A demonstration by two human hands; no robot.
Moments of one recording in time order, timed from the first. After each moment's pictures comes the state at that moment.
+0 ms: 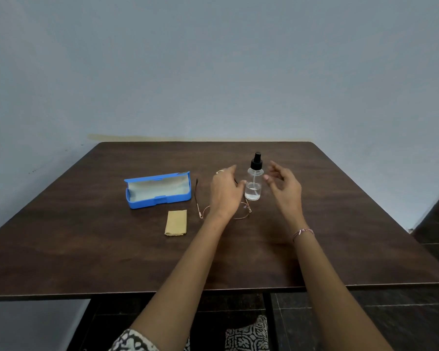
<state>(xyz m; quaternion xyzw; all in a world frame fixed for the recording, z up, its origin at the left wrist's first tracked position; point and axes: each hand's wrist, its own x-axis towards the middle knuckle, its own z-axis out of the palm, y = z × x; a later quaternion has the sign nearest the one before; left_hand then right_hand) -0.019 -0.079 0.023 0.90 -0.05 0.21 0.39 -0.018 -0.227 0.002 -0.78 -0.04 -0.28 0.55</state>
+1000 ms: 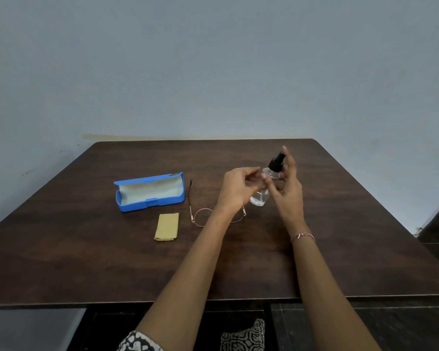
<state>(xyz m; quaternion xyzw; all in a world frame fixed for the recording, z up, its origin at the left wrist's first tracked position) -0.010 -0.112 0.032 0.85 -0.13 0.10 0.50 -0.016 -0.241 -0.003 -0.77 -0.11 -0.32 0.54</state>
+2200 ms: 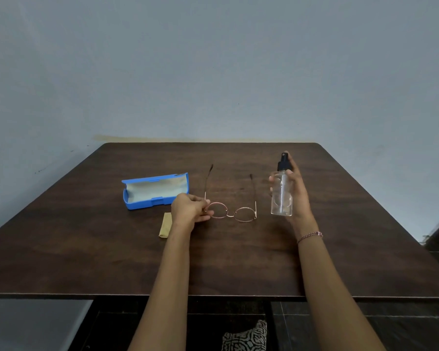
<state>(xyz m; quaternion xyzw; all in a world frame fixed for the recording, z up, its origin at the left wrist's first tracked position) -0.030 -0.021 0.004 0.73 0.21 -0.01 0.65 -0.015 -0.251 0.003 -0.52 -0.07 -0.11 0.84</state>
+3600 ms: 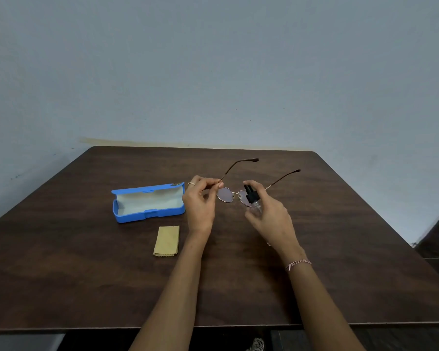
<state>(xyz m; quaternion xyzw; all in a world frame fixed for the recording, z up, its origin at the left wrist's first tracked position) 0.001 -0.050 -0.002 0.73 -0.06 0.37 0.58 -0.037 -0.201 0.006 -0.93 -0.09 -0.20 0.31</state>
